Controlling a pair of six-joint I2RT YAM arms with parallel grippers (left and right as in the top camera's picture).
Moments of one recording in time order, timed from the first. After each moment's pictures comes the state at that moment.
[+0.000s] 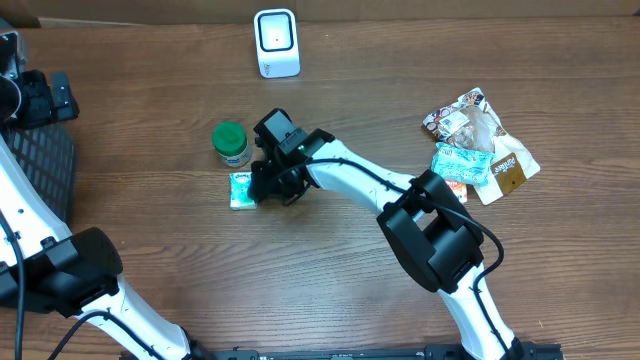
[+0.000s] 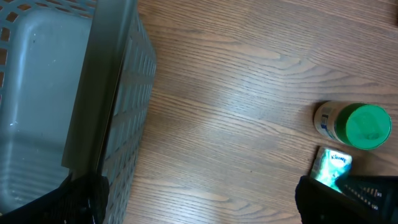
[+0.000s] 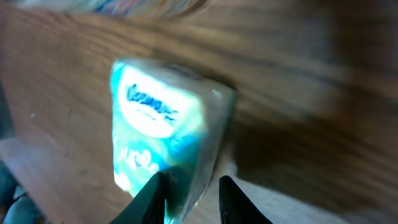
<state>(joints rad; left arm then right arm) 0.51 2.05 2.50 -1.68 0.09 0.20 0.76 2.29 1.71 -0.58 -0.45 0.65</state>
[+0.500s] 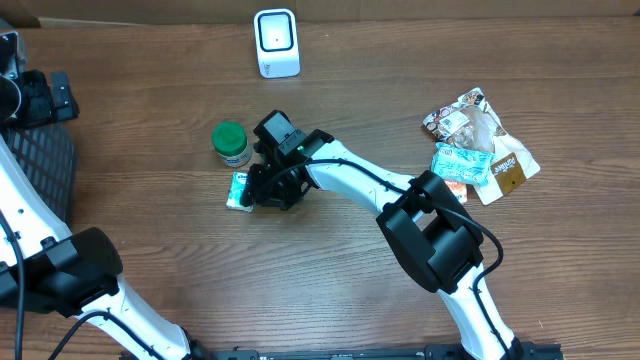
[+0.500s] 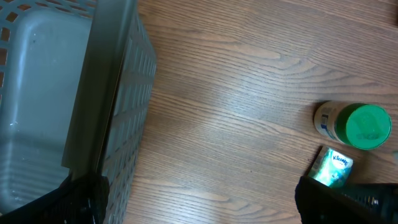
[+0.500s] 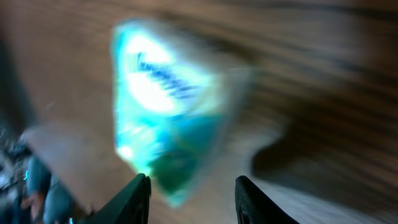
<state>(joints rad) 0.51 2.05 2.50 -1.68 0.09 0.20 0.76 2.29 1.71 -0.62 -0.51 0.74</state>
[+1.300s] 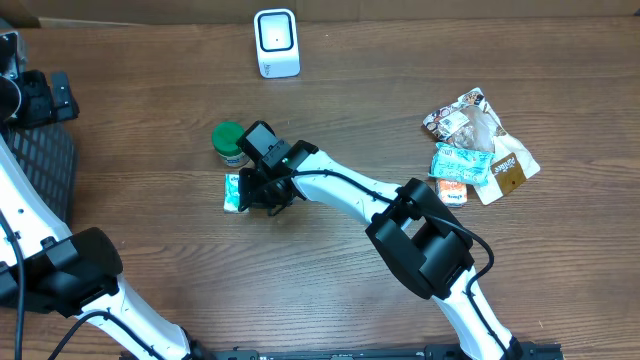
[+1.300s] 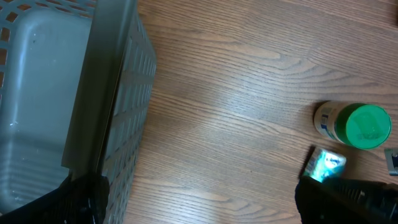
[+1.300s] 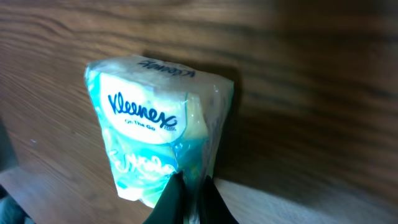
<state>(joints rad) 0.51 2.05 2.50 -1.68 0.09 0.20 0.83 2.31 1.73 -0.60 -0.35 0.82</state>
